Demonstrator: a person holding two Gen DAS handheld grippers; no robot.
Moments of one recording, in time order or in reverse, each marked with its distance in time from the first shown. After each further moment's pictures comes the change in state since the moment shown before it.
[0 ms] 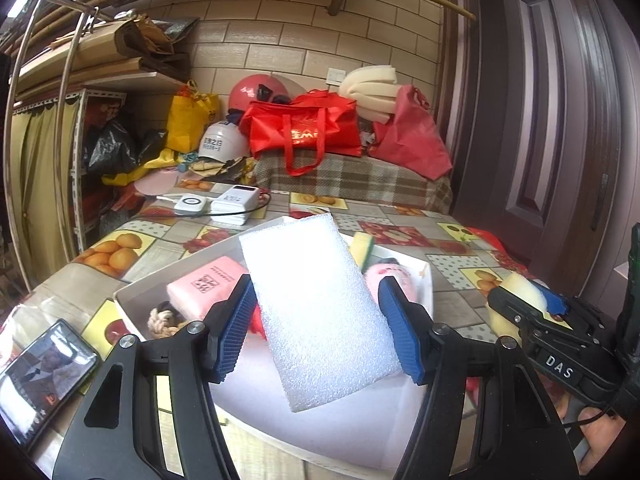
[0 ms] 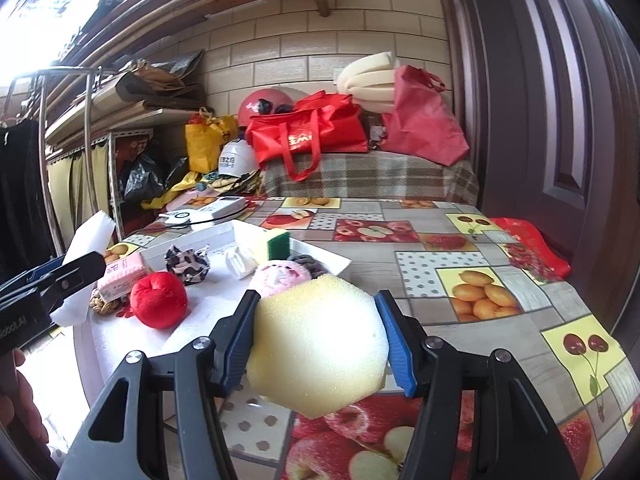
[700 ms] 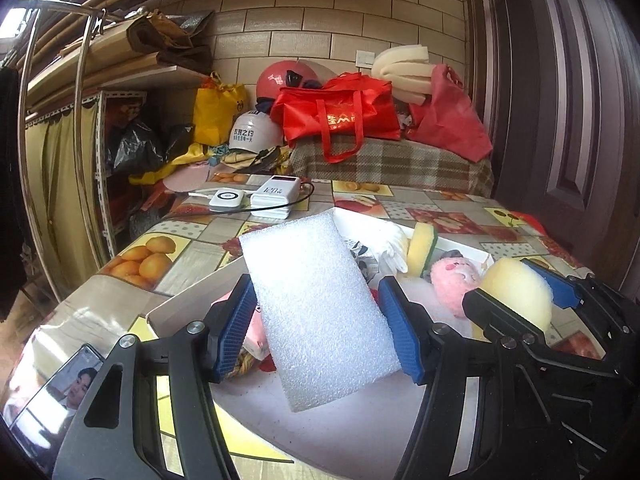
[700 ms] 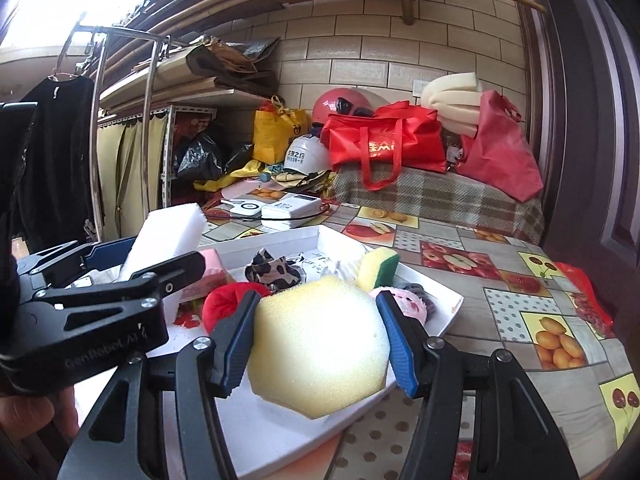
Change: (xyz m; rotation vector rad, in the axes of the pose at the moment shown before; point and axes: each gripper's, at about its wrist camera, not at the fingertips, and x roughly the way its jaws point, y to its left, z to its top) left arm 0.040 0.026 0.005 0.045 0.059 0.122; right arm 0.039 0.084 0.011 -0.150 -0.012 0.143
